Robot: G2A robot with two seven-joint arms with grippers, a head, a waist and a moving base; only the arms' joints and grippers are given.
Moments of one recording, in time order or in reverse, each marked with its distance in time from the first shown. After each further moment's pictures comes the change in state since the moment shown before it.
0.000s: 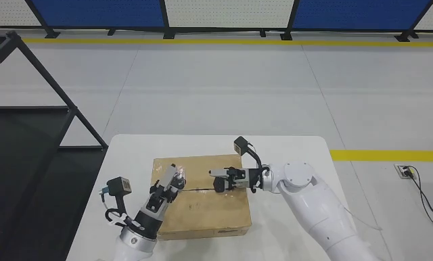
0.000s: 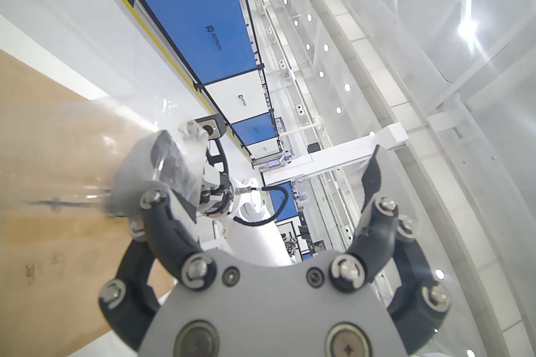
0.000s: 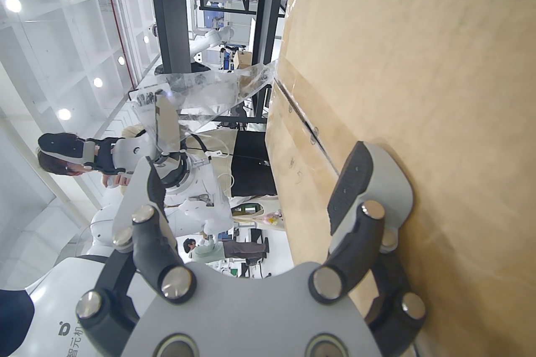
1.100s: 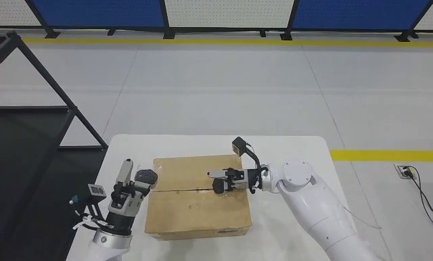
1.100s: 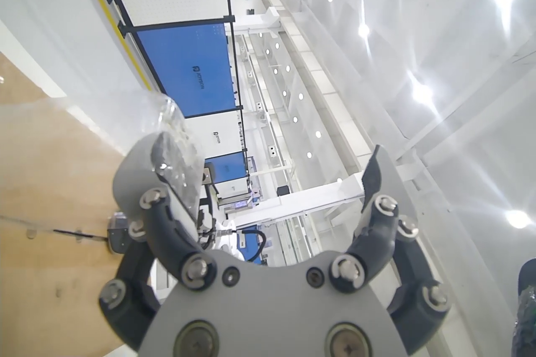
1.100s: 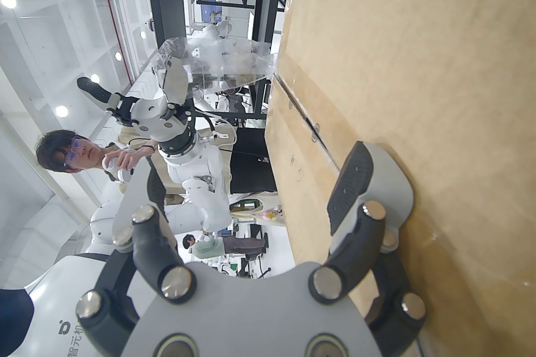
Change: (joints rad) left arm 0.055 0.010 -0.136 0.033 -0.224 -0.083 0.063; right arm 0.005 -0.003 -0.012 -0.005 -0.004 0.013 0.014
